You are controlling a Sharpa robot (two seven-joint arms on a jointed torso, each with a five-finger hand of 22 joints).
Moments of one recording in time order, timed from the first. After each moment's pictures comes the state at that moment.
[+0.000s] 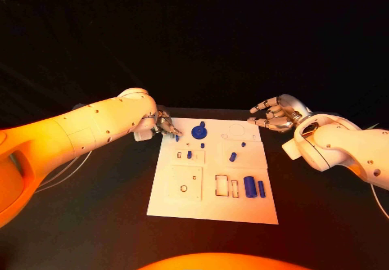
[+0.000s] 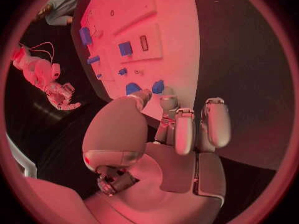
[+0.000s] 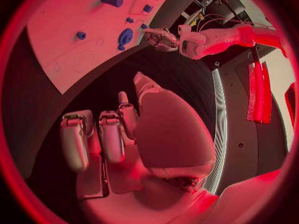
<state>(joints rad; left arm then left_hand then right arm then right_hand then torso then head) 1.33 -0.47 -0.06 0.95 -1.04 0.28 -0.47 1.14 -0.11 0.35 0.29 0.22 0.87 0.09 0.52 0.74 1.22 0.02 1.07 0.93 1.47 -0.04 1.52 1.31 0.06 1.35 0.07 1.43 1.30 1.33 -0.92 -0.15 1.57 -0.80 -0.55 -0.08 1.45 -0.16 0.19 0.28 0.17 0.87 0.17 0.19 0.29 1.37 0.09 1.35 1.31 1.46 0.02 1.55 1.31 0.01 1.47 0.12 1.55 1.31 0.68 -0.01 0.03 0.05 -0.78</state>
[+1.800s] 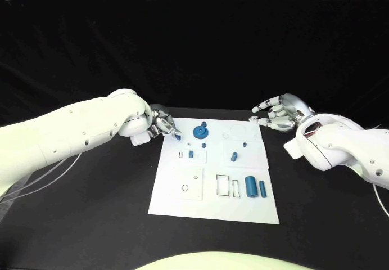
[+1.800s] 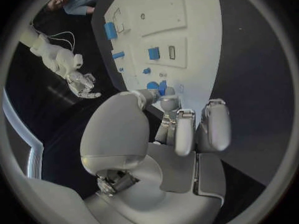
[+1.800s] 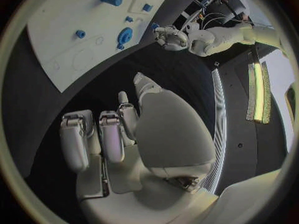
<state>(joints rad) 1.33 -0.63 -0.04 1.19 -0.89 0.18 -0.44 1.28 -0.16 0.66 0.24 0.22 0.87 0.08 0.60 0.80 1.26 0.00 1.07 0.92 1.47 -0.05 1.54 1.31 0.06 1.39 0.06 1.45 1.31 1.33 -0.92 -0.15 1.57 -0.80 -0.55 -0.07 1.44 -0.16 0.20 0.28 0.17 0.87 0.17 0.19 0.29 1.37 0.09 1.35 1.31 1.46 0.02 1.55 1.31 0.01 1.47 0.12 1.55 1.31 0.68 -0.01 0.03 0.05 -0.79</state>
